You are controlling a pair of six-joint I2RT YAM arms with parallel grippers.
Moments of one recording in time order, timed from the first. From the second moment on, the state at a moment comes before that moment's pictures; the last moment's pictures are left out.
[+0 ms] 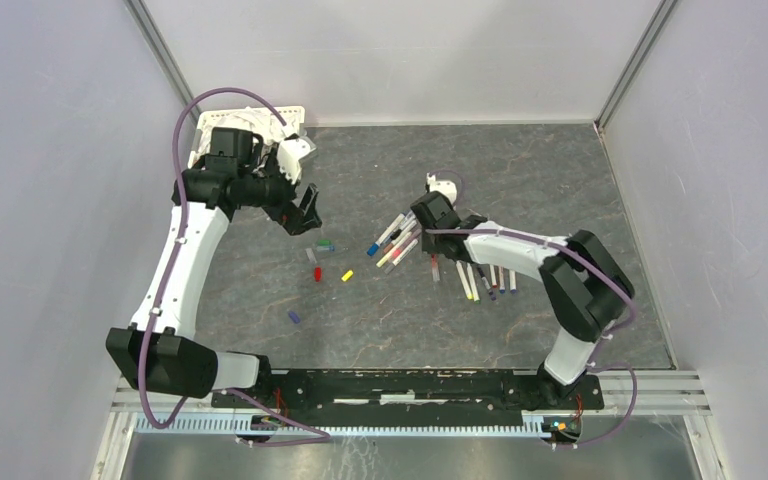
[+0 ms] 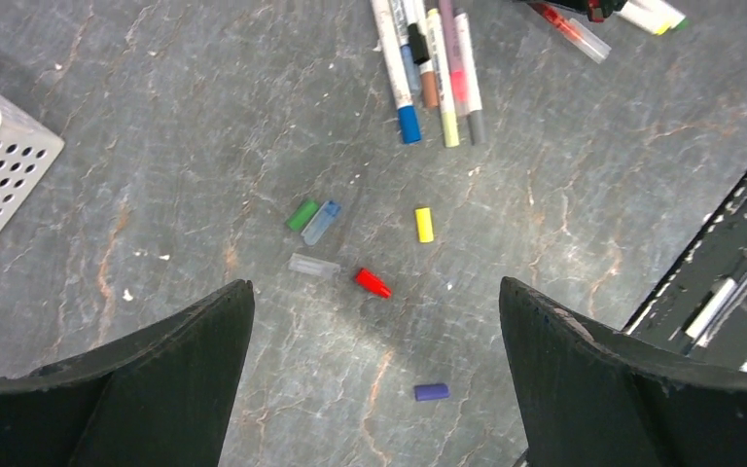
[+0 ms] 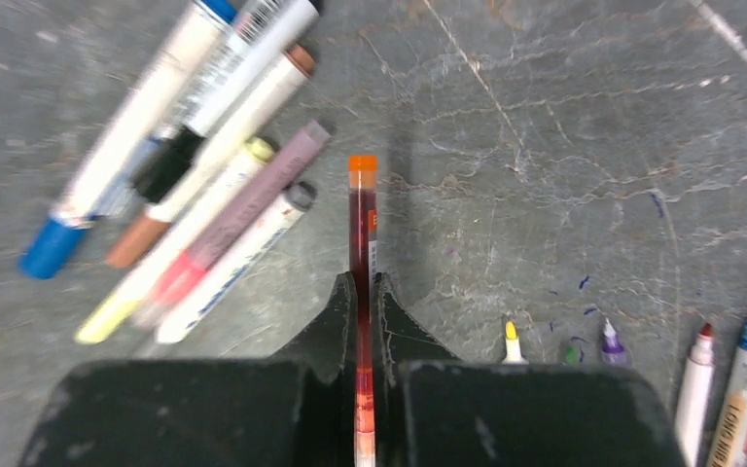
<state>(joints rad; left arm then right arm) -0.12 1.33 1.43 -1.00 0.56 0.55 0.71 1.78 1.07 -0.24 0.39 0.54</state>
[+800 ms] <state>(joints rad) -0.37 1.37 1.32 -0.87 0.93 0.28 1.04 1.39 1.13 0.19 0.52 0.64</state>
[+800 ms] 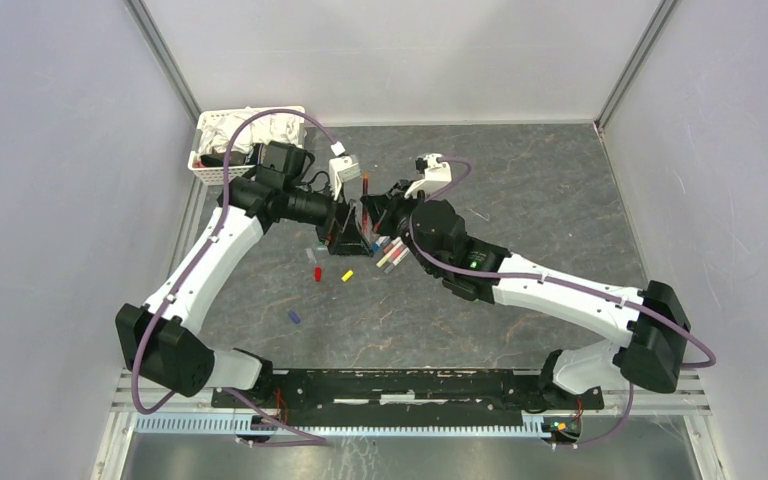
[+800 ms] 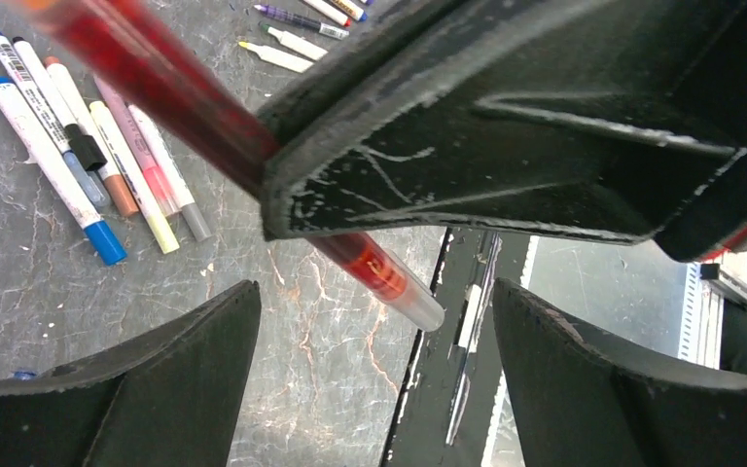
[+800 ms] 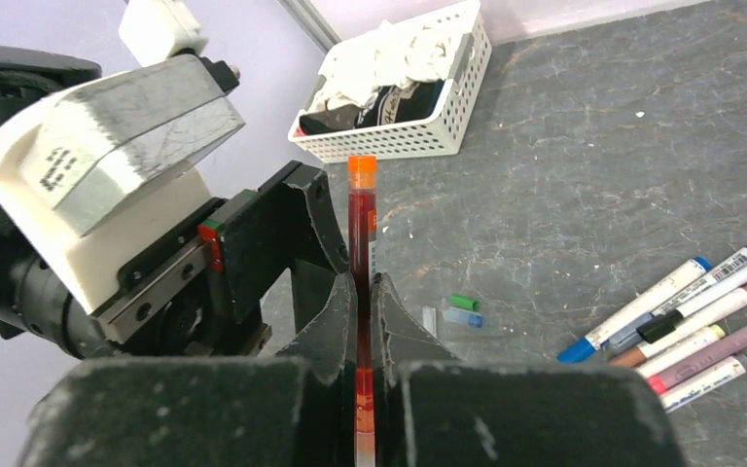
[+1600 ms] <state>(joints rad) -0.36 1.37 1.32 -0.91 0.82 0.36 1.05 1.35 1.07 0.18 0.57 0.62</state>
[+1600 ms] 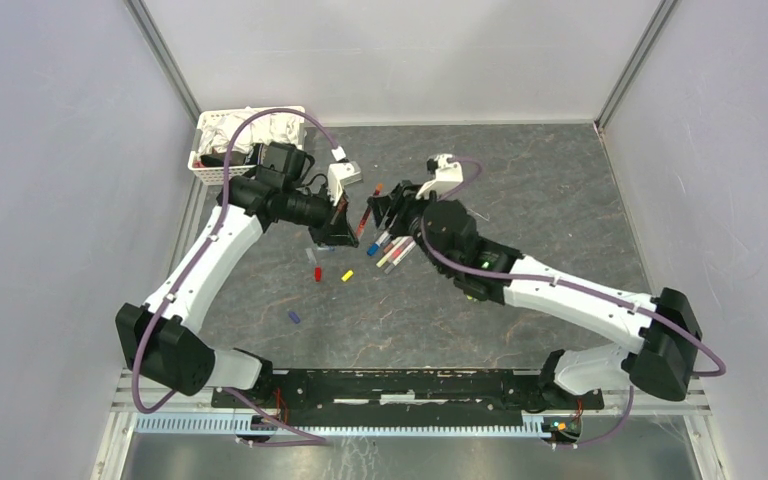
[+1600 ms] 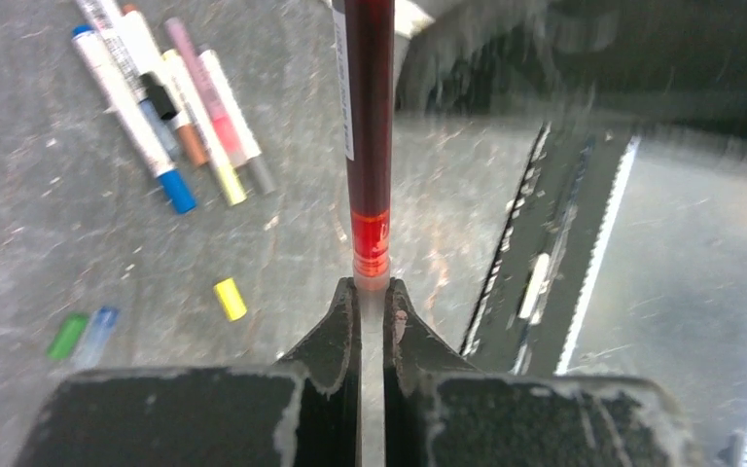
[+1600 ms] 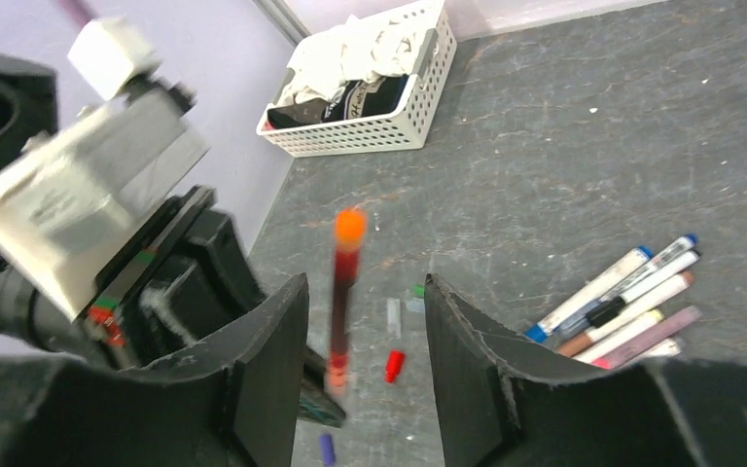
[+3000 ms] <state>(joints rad) -0.68 1.08 1.17 -1.17 0.01 1.39 0.87 1.72 1.19 0.13 -0.80 0.76</state>
